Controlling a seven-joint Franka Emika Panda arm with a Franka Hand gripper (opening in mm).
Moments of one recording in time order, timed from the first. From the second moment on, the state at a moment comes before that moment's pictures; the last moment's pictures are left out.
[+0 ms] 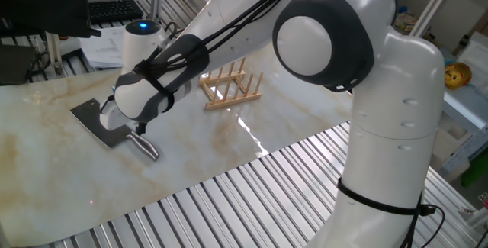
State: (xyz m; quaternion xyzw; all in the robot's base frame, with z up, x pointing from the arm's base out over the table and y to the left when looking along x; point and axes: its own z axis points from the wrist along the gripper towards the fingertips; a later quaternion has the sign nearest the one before) arm 0.531 0.183 0.096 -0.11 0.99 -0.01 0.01
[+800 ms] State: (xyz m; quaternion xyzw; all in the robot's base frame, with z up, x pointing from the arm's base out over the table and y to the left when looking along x) arm 0.541 0.195 0.099 -0.12 0.99 0.02 0.01
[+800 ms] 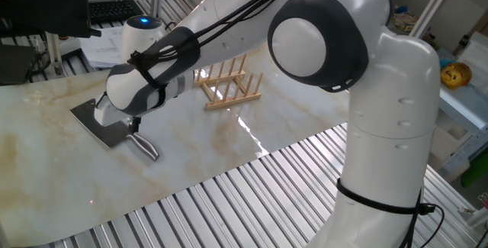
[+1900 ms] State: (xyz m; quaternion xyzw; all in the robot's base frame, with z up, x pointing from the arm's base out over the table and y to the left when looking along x) arm 0.550 0.204 0.097 -0.12 0.99 -0.01 0.00
